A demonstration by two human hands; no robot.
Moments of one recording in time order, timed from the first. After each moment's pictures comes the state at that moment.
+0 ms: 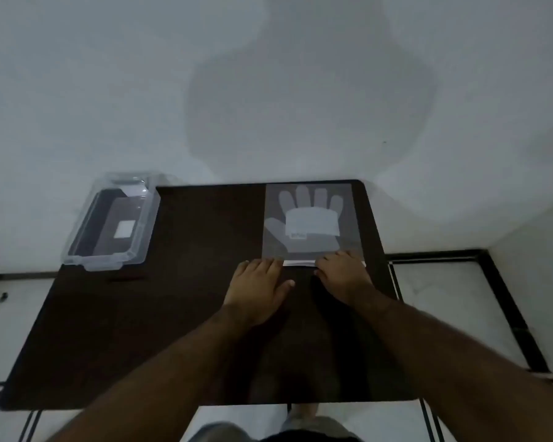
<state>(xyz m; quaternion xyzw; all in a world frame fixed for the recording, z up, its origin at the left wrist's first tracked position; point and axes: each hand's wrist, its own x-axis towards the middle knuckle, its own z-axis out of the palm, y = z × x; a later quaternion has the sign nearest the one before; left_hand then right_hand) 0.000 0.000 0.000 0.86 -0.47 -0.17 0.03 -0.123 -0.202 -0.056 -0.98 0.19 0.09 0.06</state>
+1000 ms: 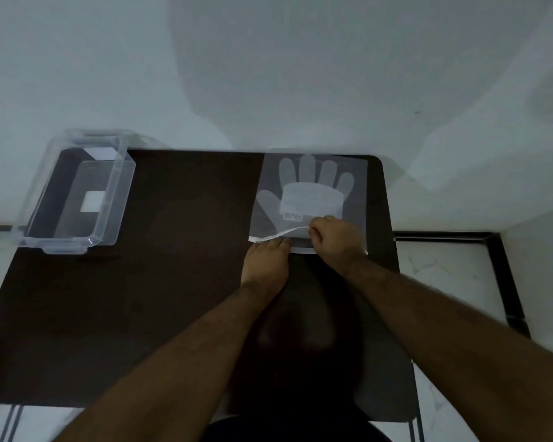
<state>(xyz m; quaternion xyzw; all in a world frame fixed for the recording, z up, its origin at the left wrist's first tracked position) 0.029 -0.087 -0.086 0.89 -0.43 -0.15 0.05 -0.056 -0.264 -0.094 -0.95 0.21 -0.05 0.23</state>
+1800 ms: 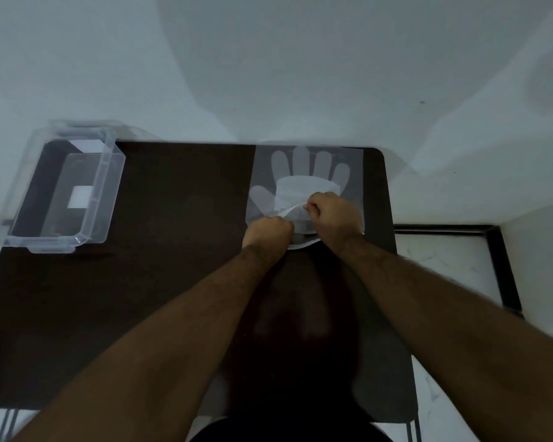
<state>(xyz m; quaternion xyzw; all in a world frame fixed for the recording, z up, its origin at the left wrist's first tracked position) 0.070 -0.136 -0.084 0.86 -0.49 -0.15 -0.08 -0.020 -0.283 -0.085 -0.93 0.26 -0.07 0.24</state>
